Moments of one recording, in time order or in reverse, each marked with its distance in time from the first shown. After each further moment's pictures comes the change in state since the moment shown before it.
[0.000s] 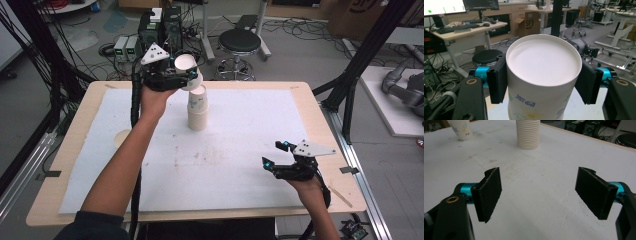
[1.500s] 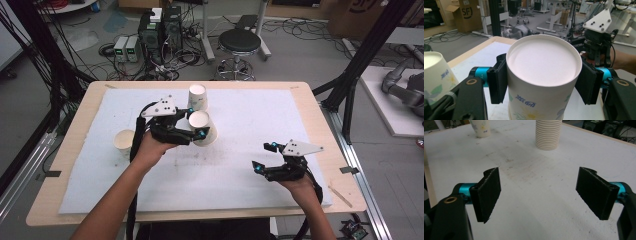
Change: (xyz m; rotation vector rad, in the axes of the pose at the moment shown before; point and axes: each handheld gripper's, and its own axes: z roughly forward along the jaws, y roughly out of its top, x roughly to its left) left arm -0.066 -0.076 -0.038 0.070 -0.449 0.008; right arm 0.011 0.006 0.020 0.018 0.119 -0.041
